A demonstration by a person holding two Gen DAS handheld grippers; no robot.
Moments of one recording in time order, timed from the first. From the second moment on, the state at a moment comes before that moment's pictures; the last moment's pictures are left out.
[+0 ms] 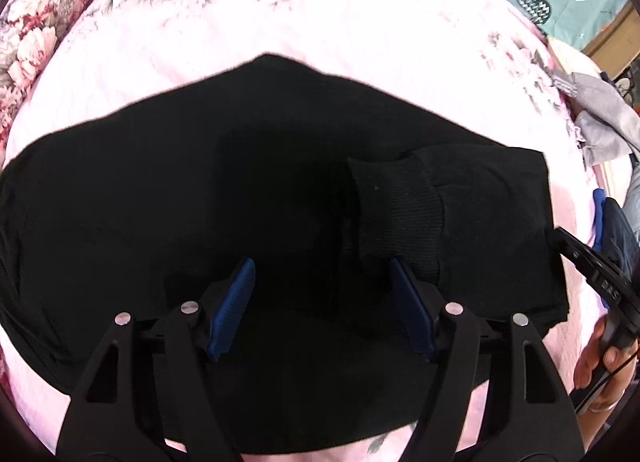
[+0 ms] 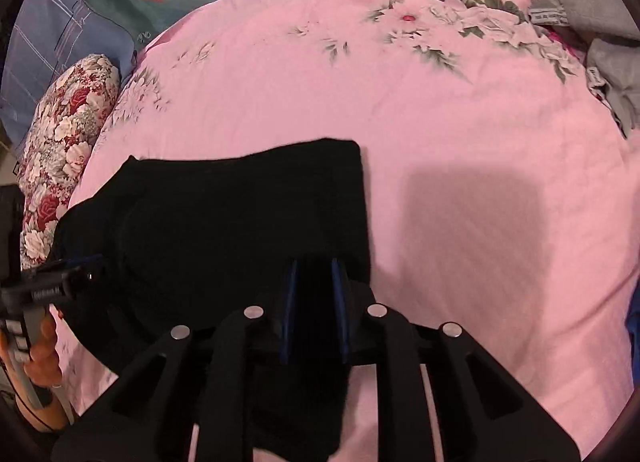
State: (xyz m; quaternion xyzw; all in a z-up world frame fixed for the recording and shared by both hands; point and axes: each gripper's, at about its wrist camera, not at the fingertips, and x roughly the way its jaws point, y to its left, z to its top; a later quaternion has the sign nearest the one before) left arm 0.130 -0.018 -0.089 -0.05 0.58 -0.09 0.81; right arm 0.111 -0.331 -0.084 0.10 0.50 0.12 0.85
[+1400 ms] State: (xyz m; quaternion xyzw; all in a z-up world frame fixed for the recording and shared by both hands) left arm 0.052 0.253 -0.099 -0.25 0.56 0.08 0.79; right arm 0.040 -0.224 -0.053 0.02 0.44 0.14 0.89
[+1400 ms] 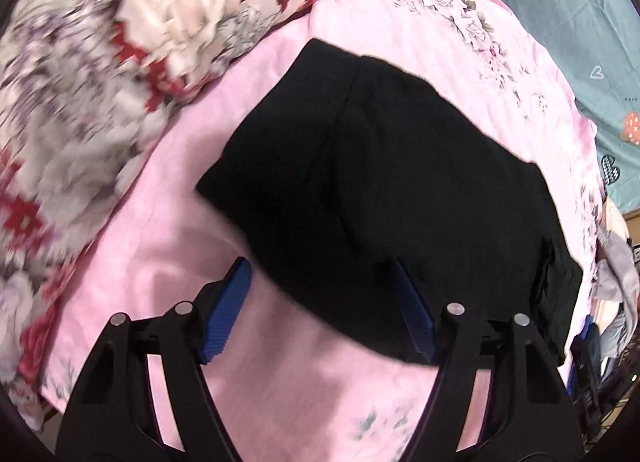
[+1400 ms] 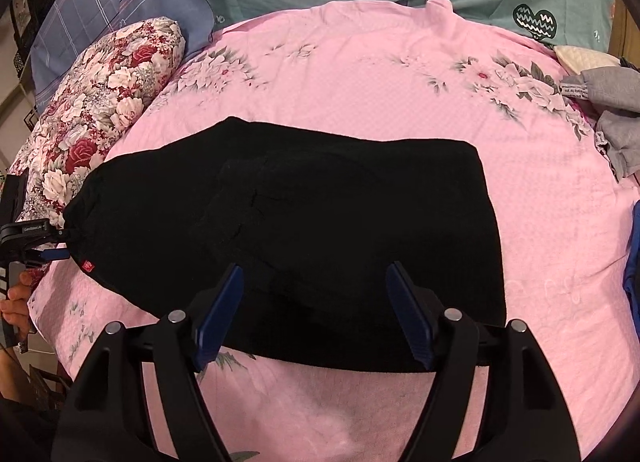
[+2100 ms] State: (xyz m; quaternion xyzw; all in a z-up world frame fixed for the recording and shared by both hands) left arm 0.074 0.121 0.009 -0.07 0.47 -0.02 0.88; right arm 0.033 -0.246 -0.056 0.06 0.43 0.16 0.89
